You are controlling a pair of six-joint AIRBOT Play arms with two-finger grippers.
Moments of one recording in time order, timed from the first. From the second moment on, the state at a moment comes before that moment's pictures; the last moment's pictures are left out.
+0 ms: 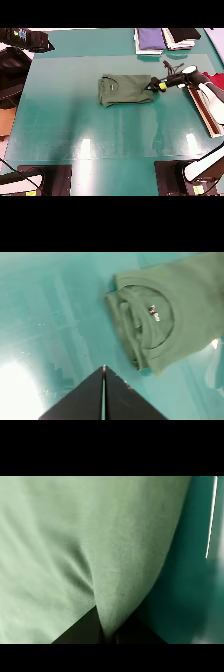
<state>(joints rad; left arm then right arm) -0.12 -1.37 1.91 1.20 -1.37 -1.44 -0.09 -1.81 1.40 -0.69 1.13 1.16</state>
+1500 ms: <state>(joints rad) -0.39 -1.37 1.91 1.17 -1.26 -1.44 -0.72 -1.46 1.83 -1.04 1.04 1.35</state>
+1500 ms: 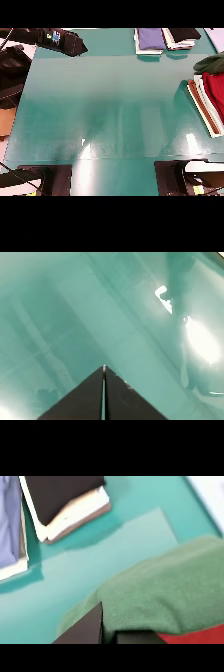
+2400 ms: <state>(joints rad) -0.39 -1.37 1.91 1.17 -1.28 -1.39 -1.07 -1.13 1.30 -1.33 1.31 1.34</state>
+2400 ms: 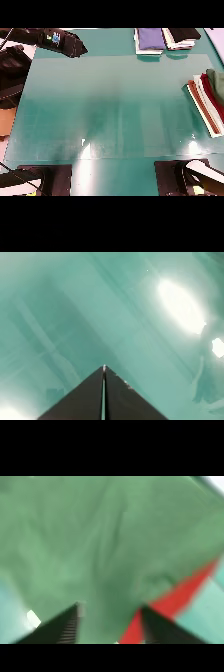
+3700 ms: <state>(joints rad) -0.39 -1.37 1.91 1.17 -1.27 -1.39 0.06 -1.10 1.46 -1.10 1.22 1.34</state>
